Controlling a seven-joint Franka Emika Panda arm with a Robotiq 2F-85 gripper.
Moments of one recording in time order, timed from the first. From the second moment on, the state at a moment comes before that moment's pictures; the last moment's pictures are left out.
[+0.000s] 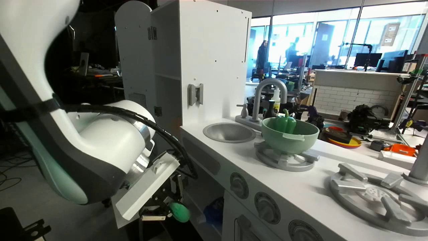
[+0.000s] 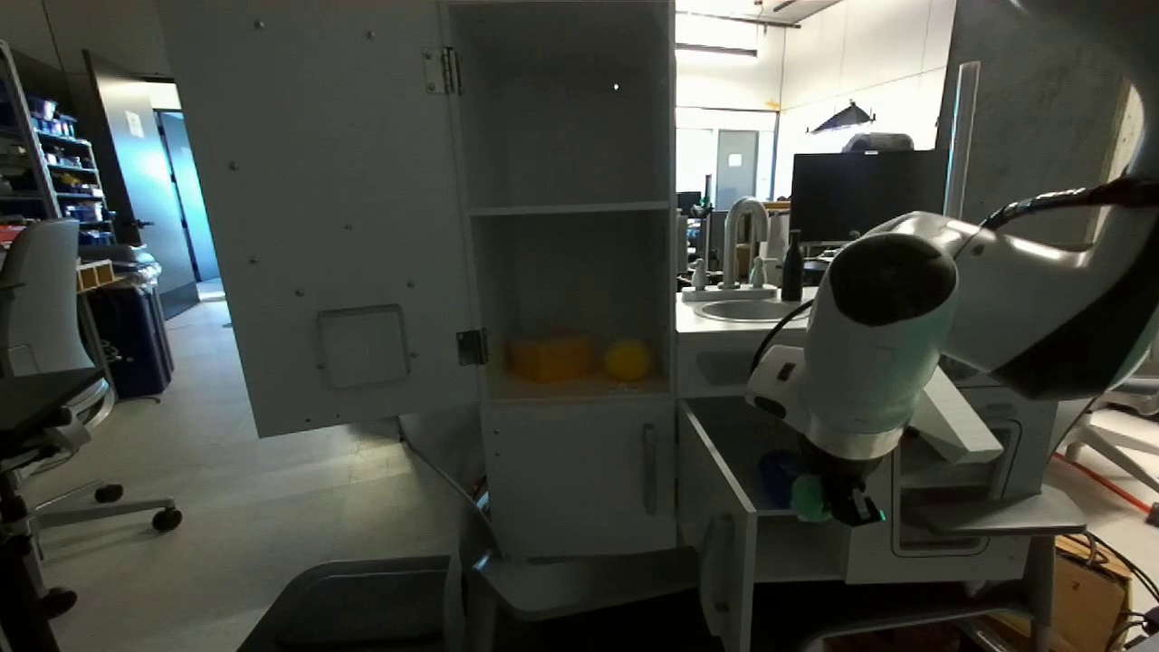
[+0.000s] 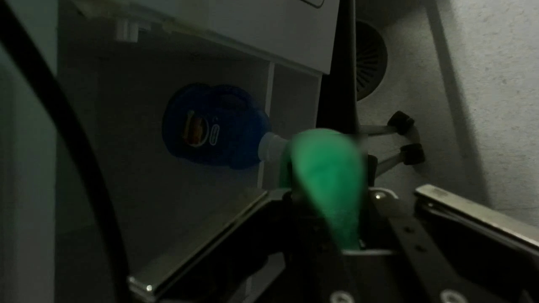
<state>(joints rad) 0.21 0.79 -0.14 -2.00 -1.85 2.79 0.58</state>
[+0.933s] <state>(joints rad) 0.25 0.99 -0.09 -1.72 -2.08 2.63 0.85</state>
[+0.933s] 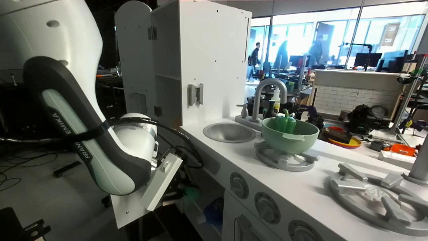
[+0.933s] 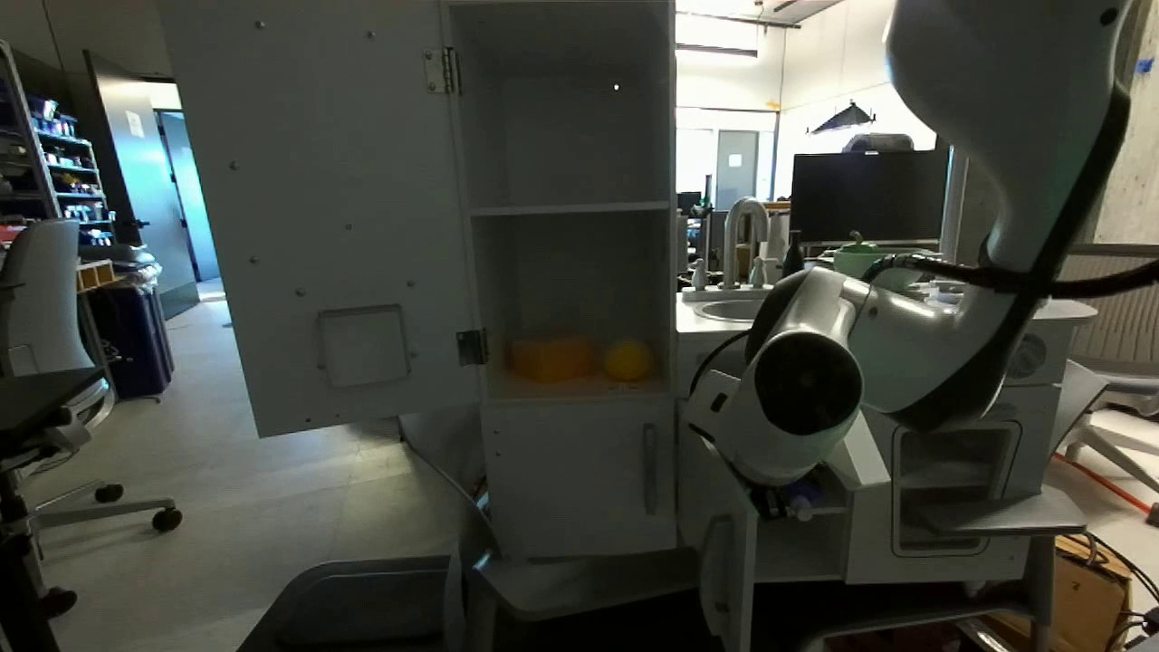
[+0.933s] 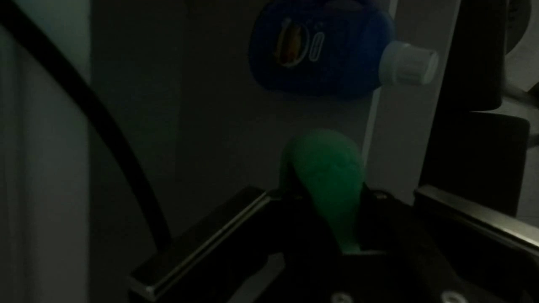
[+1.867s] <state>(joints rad) 0.07 1.05 0.11 -1.66 -2.29 2.39 0.94</state>
